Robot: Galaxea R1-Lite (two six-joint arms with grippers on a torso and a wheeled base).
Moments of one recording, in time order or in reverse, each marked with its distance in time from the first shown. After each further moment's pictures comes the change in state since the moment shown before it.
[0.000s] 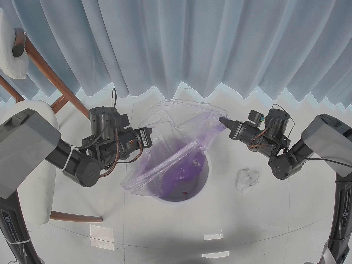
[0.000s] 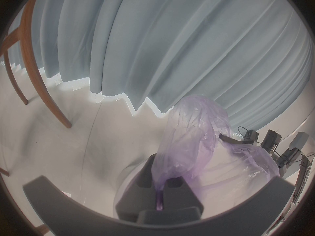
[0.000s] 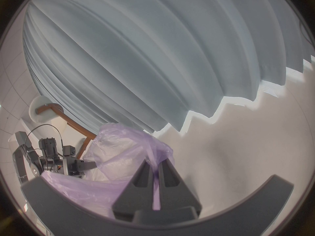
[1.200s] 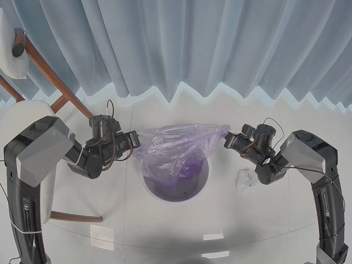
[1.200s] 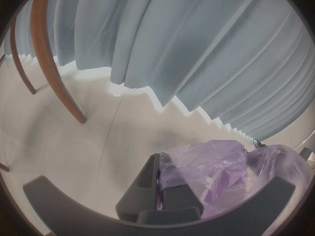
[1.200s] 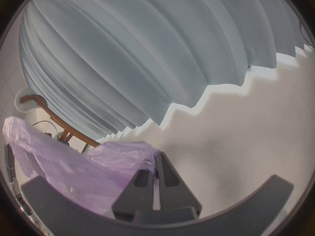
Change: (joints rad) left arm 0.144 0.236 -0.195 0.018 -0.023 -0.007; right arm -0.047 0.303 -0.251 -0.043 -0.031 -0.003
